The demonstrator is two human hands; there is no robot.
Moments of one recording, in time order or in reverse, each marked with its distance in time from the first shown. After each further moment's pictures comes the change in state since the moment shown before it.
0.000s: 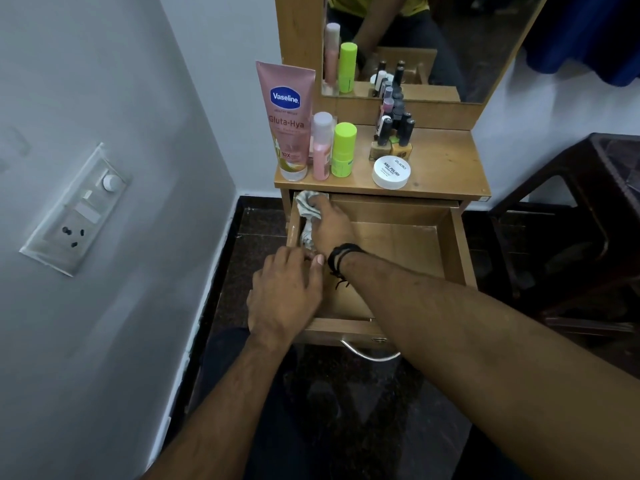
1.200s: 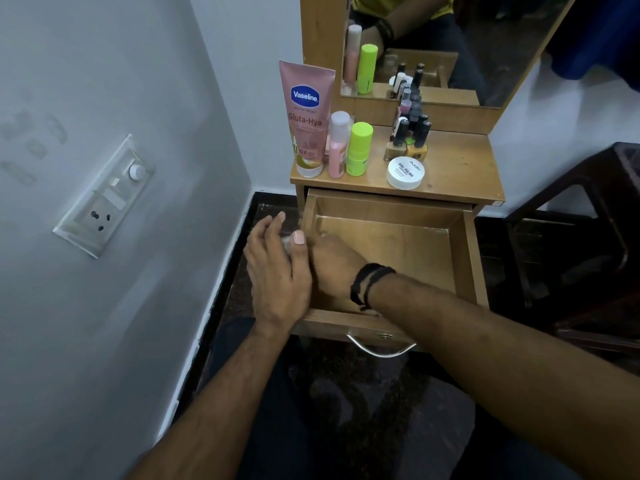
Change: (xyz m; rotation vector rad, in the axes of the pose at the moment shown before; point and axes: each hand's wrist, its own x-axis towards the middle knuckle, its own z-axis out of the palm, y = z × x) left_hand -0.004 0.004 -0.005 -0.403 0.373 -0.126; right_hand -0.062 -0.009 -0.014 -0.323 -0.396 -0.516
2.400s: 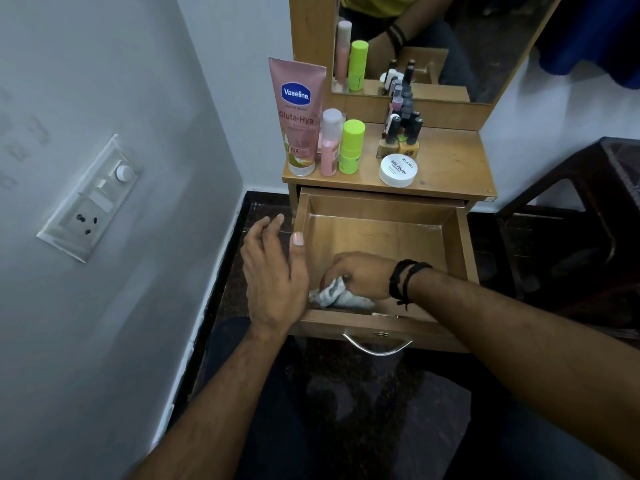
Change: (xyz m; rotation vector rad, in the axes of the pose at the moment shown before) left_hand 0.001 -0.001 -0.001 0.031 -0.018 0.036; right_hand -0.033 0.035 -0.035 0.052 -0.477 0.067
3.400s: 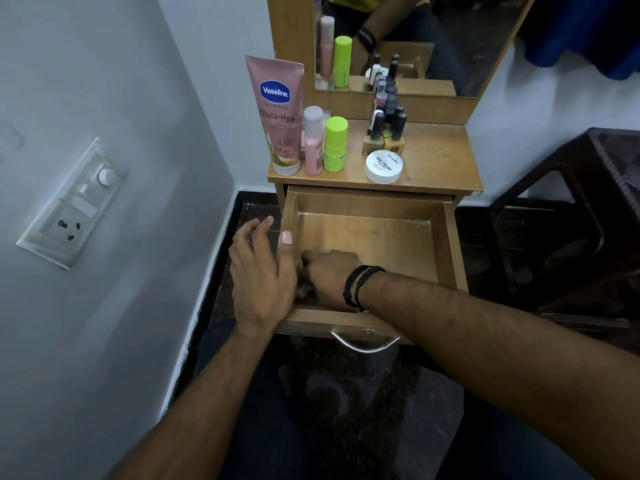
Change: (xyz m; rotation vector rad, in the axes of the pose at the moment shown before) left_hand 0.003 -0.002 0.002 0.092 -0.062 -0.001; right_hand 0.030 -0.017 0.019 -0.309 0.047 0.230
